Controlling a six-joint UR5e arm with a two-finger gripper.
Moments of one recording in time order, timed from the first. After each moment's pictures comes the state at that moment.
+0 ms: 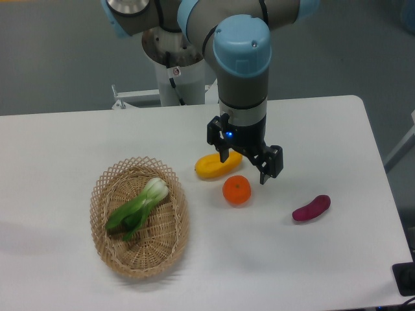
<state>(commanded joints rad) 2.43 -1.79 -1.49 -1.24 1.57 1.11</state>
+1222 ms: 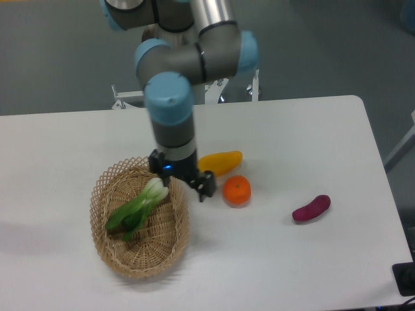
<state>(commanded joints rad) 2.18 -1.86 -1.81 -0.94 1.59 0.73</state>
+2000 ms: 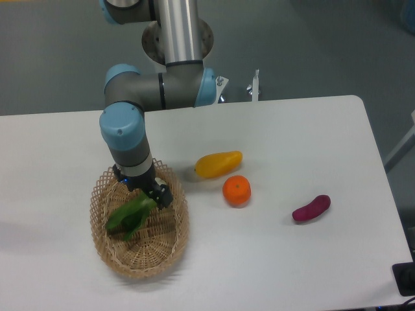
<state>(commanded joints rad) 2.08 -1.95 -1.87 -0.81 1.61 0.68</state>
